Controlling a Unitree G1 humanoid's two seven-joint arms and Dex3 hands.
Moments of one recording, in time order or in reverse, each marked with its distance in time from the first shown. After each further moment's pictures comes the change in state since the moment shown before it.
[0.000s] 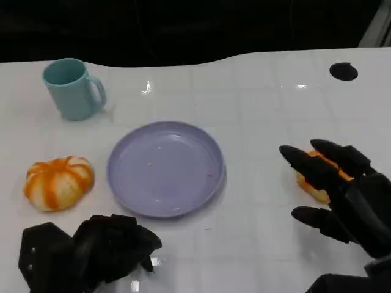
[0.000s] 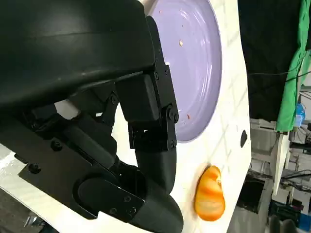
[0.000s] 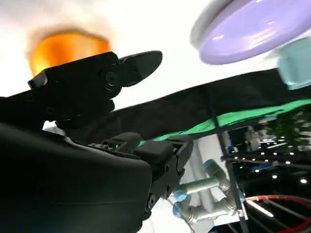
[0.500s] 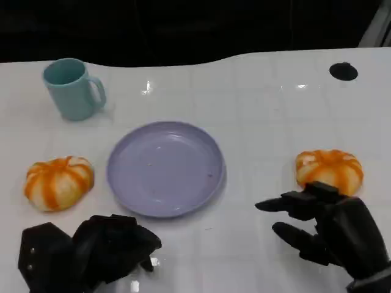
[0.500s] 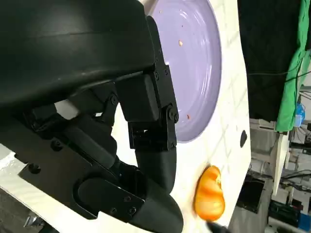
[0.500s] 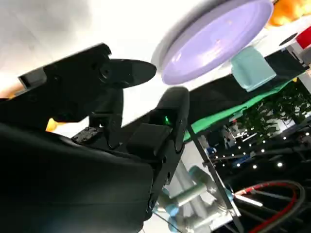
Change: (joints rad) left arm 0.002 0.000 0.000 -0.003 0.000 0.000 0.000; right arm -0.027 0.062 0.055 0.242 0.094 -0.284 -0.122
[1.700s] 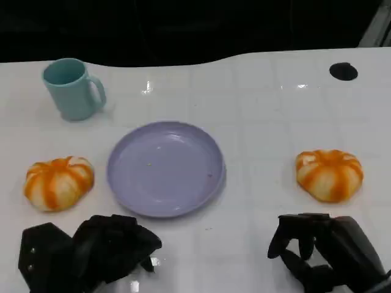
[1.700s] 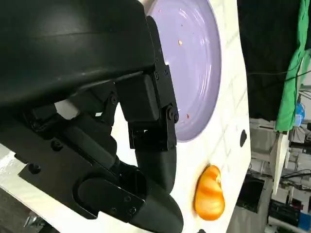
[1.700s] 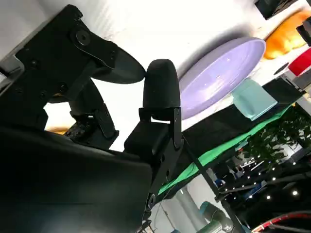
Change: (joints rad) left arm 0.002 0.000 -0.001 -0.004 0.000 0.000 0.000; right arm -0.004 0.016 0.021 0.177 0.123 -0.127 0.112
